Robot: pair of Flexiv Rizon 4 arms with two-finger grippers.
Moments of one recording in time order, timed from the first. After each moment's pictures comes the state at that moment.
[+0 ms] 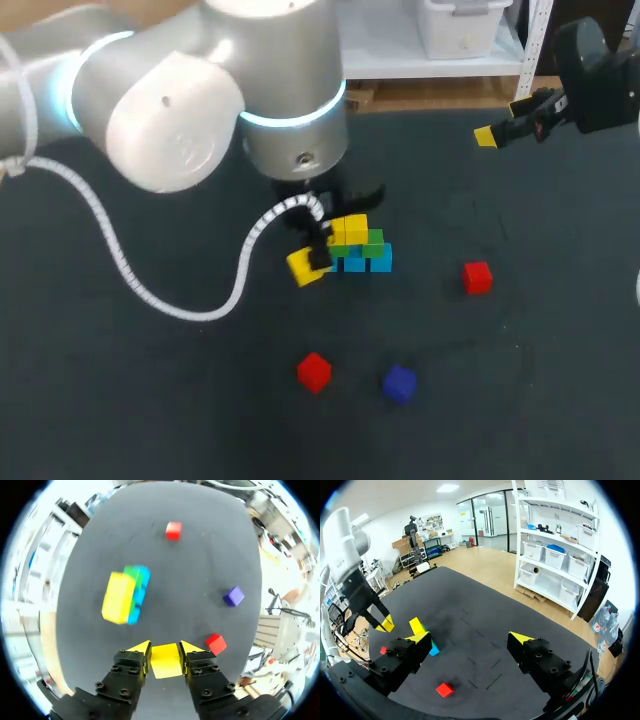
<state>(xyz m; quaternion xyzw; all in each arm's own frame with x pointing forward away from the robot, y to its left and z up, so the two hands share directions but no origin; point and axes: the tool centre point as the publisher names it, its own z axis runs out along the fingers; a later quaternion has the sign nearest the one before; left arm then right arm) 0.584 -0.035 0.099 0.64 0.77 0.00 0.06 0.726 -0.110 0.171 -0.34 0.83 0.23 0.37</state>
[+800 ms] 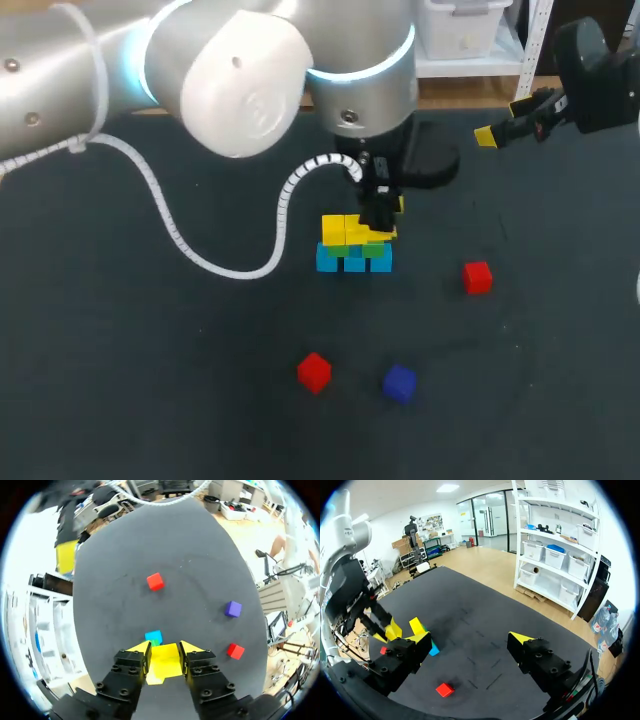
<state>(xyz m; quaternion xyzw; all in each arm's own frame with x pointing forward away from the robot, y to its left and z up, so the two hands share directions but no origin) 0.613 -0.121 0.125 0.81 0.58 -0.01 0.11 0.726 -0.110 0.171 -0.34 0.83 0.23 0.37</state>
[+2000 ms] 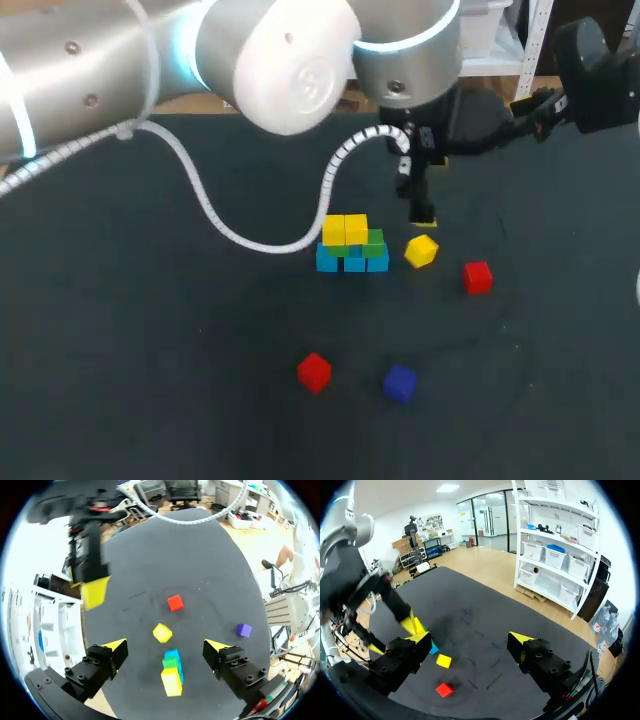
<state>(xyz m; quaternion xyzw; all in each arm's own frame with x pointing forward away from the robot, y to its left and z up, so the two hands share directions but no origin) 0.642 -0.159 0.155 0.78 0.61 -0.01 0.14 0.726 -0.110 0.171 -0.34 0.83 0.23 0.37</state>
